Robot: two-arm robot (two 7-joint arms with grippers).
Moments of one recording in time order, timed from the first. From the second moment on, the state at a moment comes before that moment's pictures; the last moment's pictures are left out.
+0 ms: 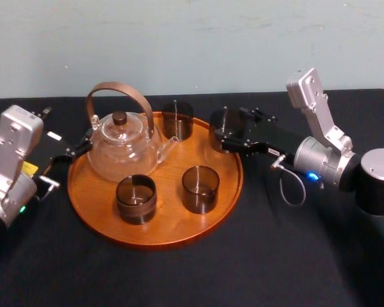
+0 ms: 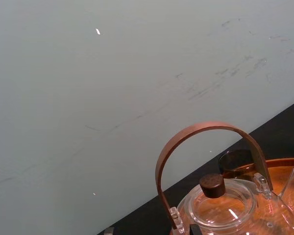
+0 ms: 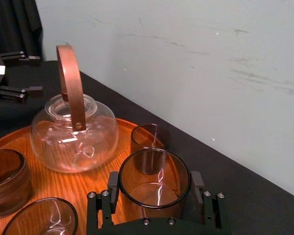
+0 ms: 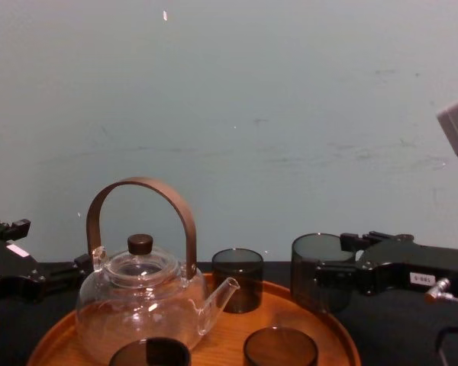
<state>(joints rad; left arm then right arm) -0.20 0.60 0.45 -1.41 -0.25 -0.12 0.03 0.43 0.36 -0.43 -1.19 0.30 0.02 0.54</state>
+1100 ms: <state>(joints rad) -0.20 0.60 0.45 -1.41 -0.25 -0.12 0.03 0.48 0.31 -0.47 -1.05 0.31 -0.04 0.56</state>
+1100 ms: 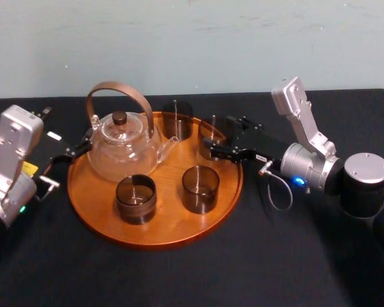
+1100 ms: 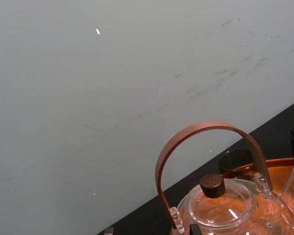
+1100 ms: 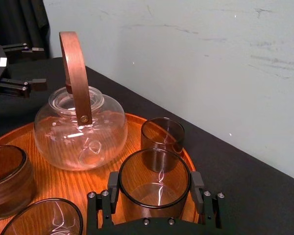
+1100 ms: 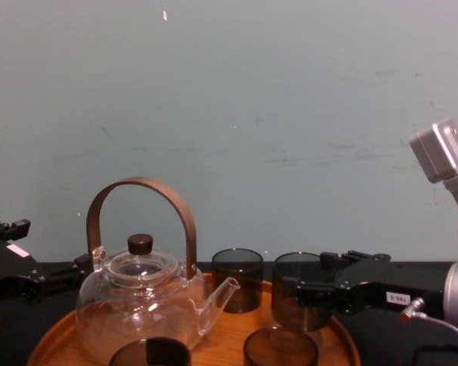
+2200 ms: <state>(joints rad) -0.20 0.60 0.45 -1.41 -0.25 -0.12 0.03 0.48 0.31 -0.47 -1.05 0.31 -0.04 0.57</state>
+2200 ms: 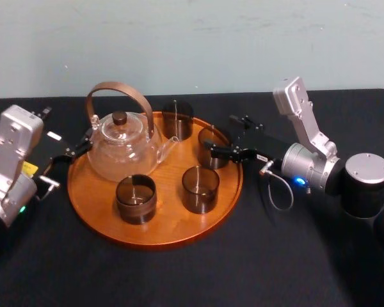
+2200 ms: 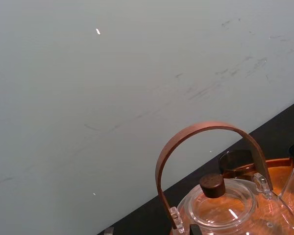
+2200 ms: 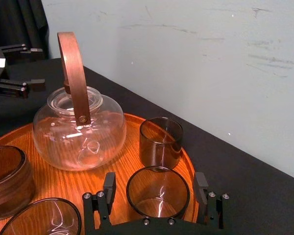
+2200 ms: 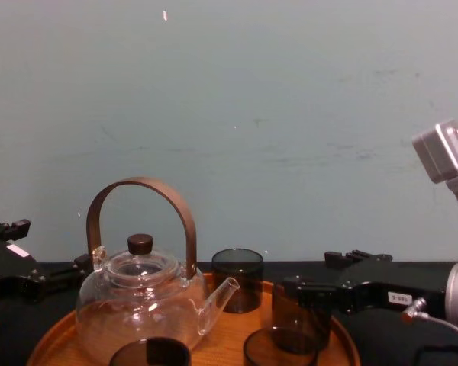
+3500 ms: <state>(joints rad) -0.20 0.60 0.45 -1.41 -0.25 -0.12 0.03 0.19 0.51 -0.31 -1.51 0.43 -0.04 0.50</state>
